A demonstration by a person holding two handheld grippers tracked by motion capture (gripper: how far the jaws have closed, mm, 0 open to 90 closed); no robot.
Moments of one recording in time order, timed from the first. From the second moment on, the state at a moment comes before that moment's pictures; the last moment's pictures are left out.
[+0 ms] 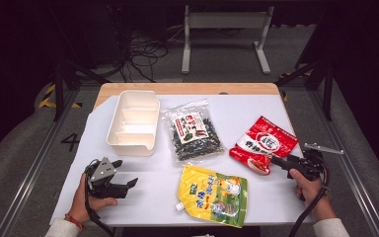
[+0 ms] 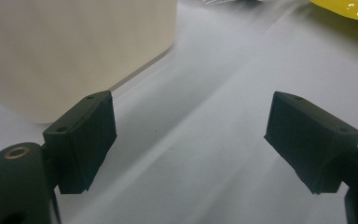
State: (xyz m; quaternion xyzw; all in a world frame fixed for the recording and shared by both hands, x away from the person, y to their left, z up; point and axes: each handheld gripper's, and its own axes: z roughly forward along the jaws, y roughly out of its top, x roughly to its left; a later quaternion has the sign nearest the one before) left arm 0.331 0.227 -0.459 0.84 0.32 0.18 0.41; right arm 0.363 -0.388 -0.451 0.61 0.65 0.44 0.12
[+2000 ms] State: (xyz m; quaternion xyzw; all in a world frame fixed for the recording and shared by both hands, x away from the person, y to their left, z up) left arm 0.359 0.134 -0.411 0.85 0.22 0.06 0.48; right arm 0.351 -0.296 -0.405 0.38 0.75 0.52 0.15
